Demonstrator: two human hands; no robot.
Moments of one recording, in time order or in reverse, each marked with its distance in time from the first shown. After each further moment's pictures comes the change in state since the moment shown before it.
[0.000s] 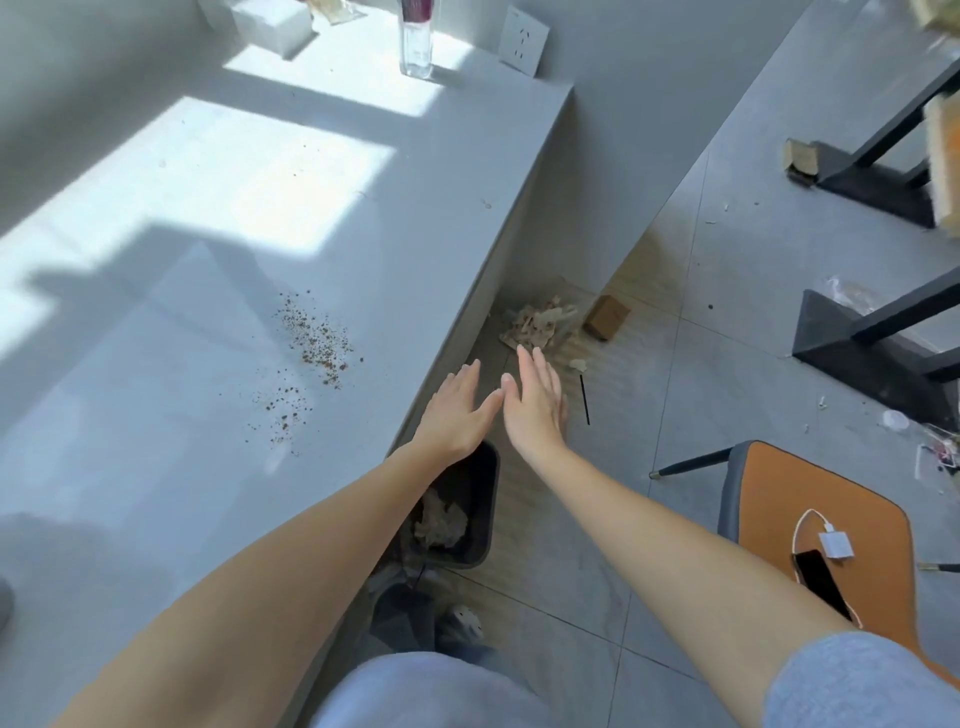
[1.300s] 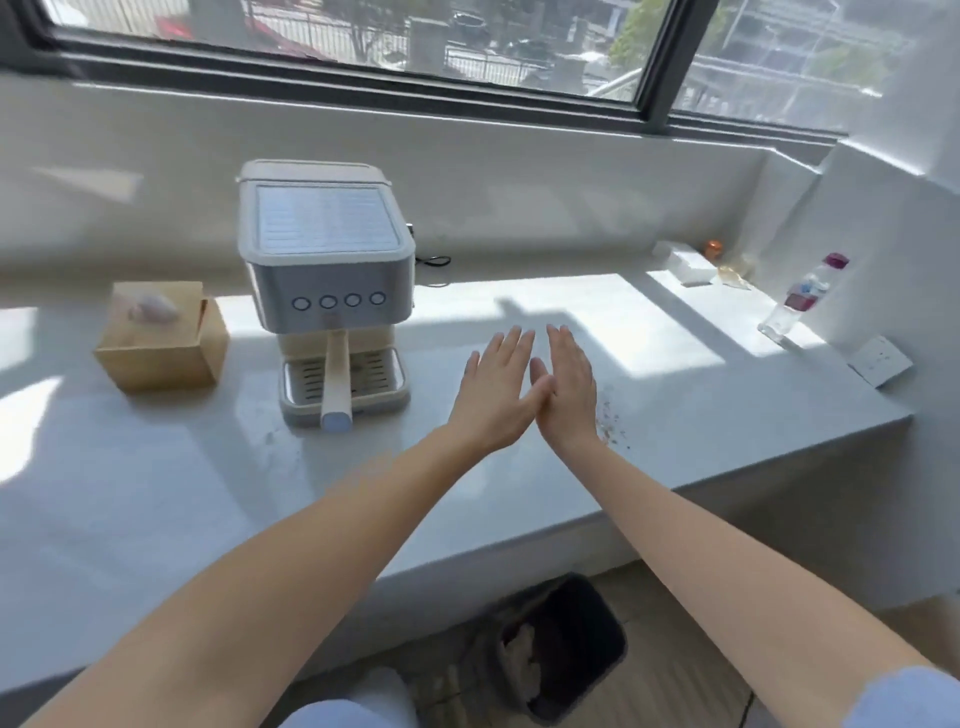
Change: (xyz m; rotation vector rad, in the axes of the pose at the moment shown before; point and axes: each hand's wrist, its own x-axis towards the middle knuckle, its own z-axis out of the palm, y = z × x) left_hand -0.269 -0.031 -0.134 0.105 0.974 -0.117; right_hand -0.179 -0.215 0.051 0.039 -0.239 -1.023
